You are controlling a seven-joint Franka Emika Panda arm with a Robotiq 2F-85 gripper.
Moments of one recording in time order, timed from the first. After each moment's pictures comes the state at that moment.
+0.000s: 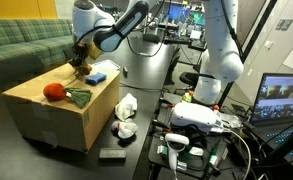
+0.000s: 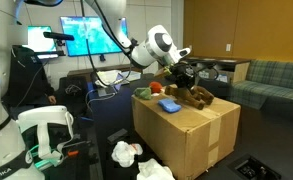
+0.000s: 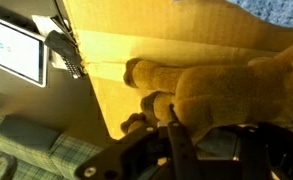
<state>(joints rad) 0.21 0.38 -0.09 -1.91 -0.71 2.58 0.58</state>
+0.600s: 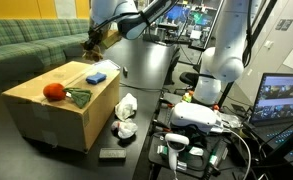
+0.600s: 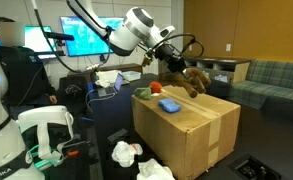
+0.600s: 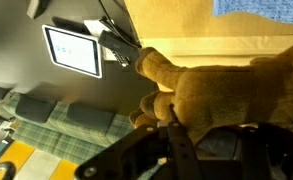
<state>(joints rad) 0.21 0.04 -0.08 -2.17 -1.00 2.51 0.97</state>
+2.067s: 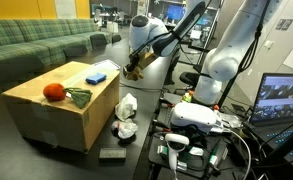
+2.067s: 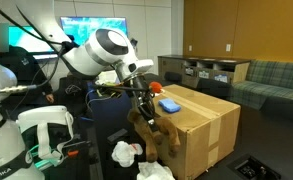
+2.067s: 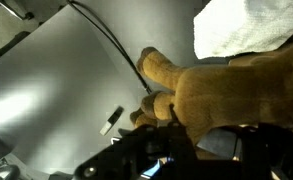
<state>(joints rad) -0.03 -0.21 -0.02 -2.69 -1.01 2.46 1.15</state>
